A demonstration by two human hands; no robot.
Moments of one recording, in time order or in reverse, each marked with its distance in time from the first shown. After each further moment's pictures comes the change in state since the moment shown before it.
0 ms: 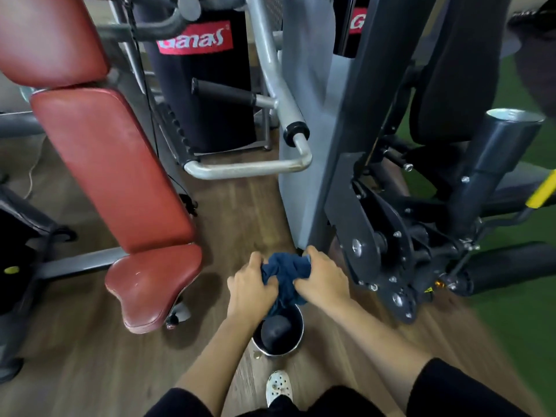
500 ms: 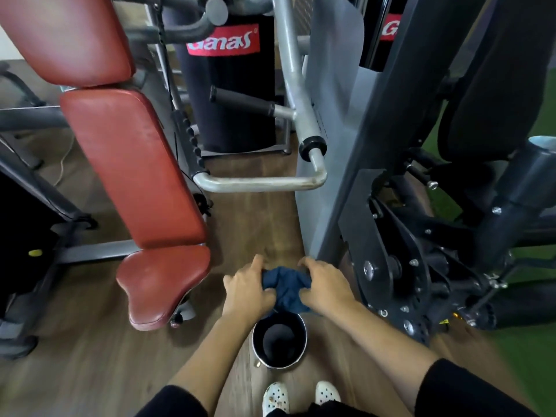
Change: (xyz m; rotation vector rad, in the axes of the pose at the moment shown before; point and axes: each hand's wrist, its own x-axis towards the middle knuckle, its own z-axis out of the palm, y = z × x) left_hand 0.033 0.001 -0.005 0.178 -0.068 -0.071; right_hand 0.044 0.002 -0.012 -0.184 -0.128 -0.196
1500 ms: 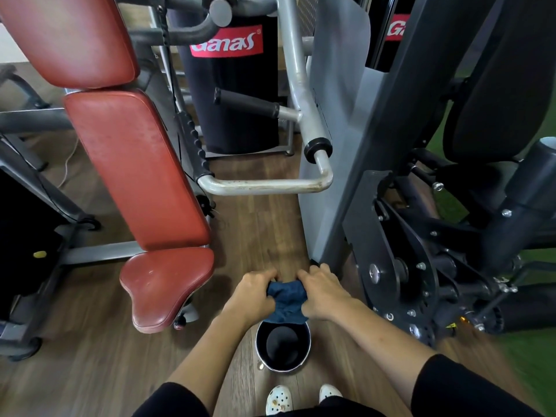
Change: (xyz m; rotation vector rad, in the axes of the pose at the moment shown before) left_hand 0.012 -0.014 -0.002 -0.097 -0.275 0.134; right_hand 0.013 -0.006 0.009 -0.217 -0.227 -0.115
